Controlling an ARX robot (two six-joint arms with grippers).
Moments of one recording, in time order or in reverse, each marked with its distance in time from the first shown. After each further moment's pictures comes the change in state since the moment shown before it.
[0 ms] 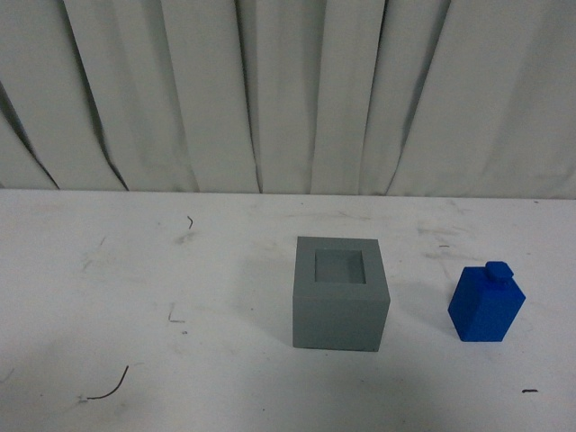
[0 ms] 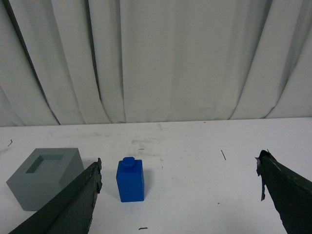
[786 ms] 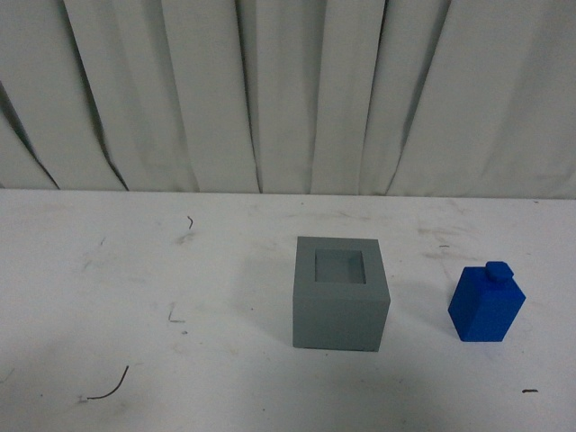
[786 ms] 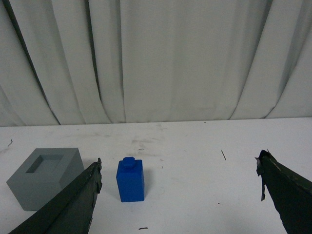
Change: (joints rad) left arm 0.000 0.000 0.000 0.000 0.000 0.000; right arm 0.000 0.000 0.000 0.000 0.000 0.000
